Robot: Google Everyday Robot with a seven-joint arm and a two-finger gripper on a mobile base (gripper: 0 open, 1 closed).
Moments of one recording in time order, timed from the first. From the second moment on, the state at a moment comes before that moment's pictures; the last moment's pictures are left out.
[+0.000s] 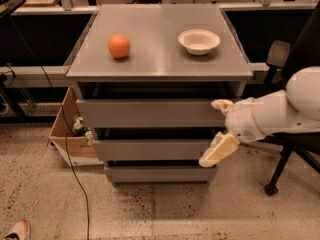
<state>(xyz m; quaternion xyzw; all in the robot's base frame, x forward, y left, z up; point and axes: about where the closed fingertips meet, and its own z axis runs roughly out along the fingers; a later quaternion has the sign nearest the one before) 0.499 -0.132 0.781 -0.56 0.74 0.17 0.34</state>
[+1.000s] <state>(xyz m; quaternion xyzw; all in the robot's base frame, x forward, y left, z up) 0.547 -0.087 0.714 -0.50 0.73 0.24 0.41</state>
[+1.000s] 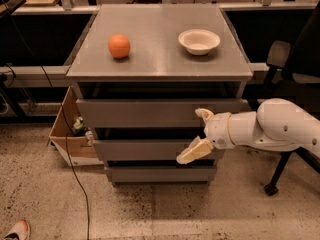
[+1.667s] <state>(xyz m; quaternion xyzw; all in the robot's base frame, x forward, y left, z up) 0.556 -0.080 0.703 -0.49 0.72 0.25 0.42</state>
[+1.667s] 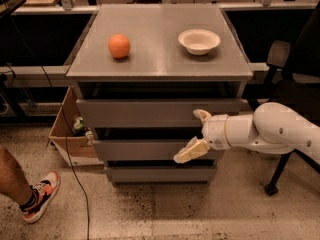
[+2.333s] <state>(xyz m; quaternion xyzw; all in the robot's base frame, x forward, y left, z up) 0.607 -0.109 0.586 -0.52 0.76 0.14 0.36</state>
